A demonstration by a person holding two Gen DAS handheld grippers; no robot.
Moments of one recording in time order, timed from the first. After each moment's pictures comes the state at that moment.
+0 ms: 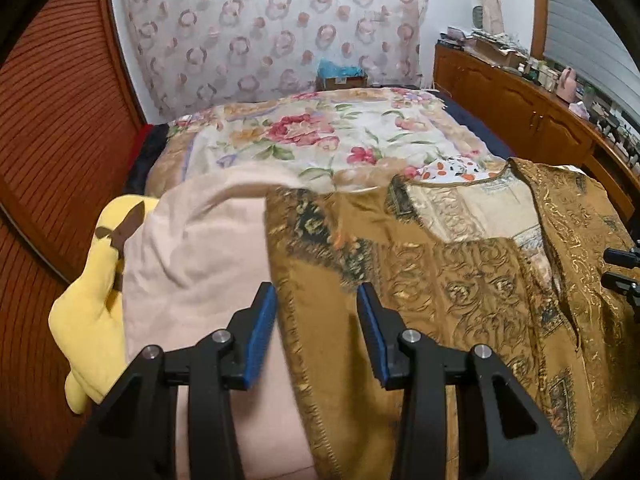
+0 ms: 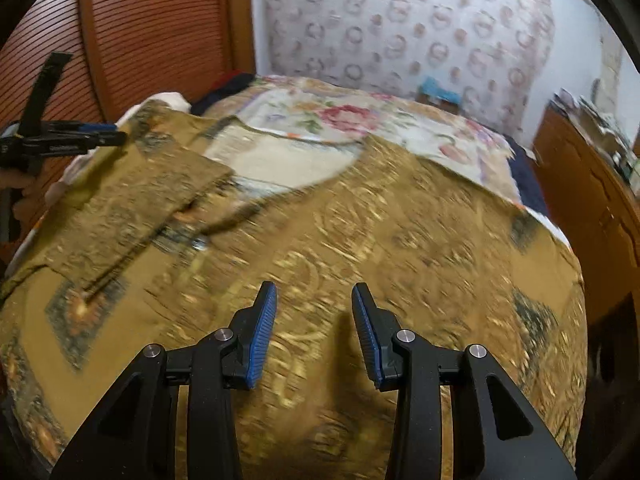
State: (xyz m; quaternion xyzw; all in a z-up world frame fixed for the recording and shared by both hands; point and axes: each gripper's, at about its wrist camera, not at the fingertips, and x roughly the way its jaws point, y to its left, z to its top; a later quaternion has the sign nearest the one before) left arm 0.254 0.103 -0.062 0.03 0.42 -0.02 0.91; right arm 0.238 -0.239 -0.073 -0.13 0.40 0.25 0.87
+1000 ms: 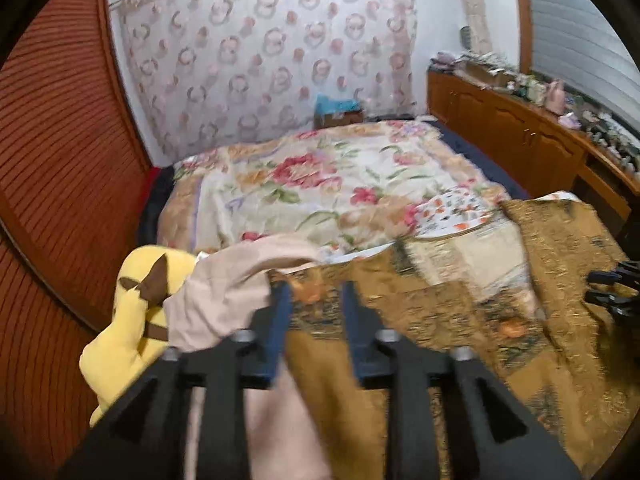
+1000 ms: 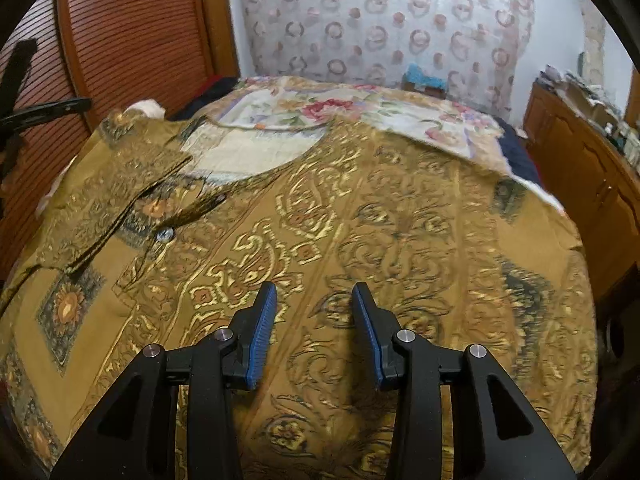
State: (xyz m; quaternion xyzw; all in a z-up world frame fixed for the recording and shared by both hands) left arm 0.245 0.121 -0.001 0.05 0.36 -0.03 0.93; right arm 0.242 -0.268 -0.080 -0.10 0.40 0.24 0.88
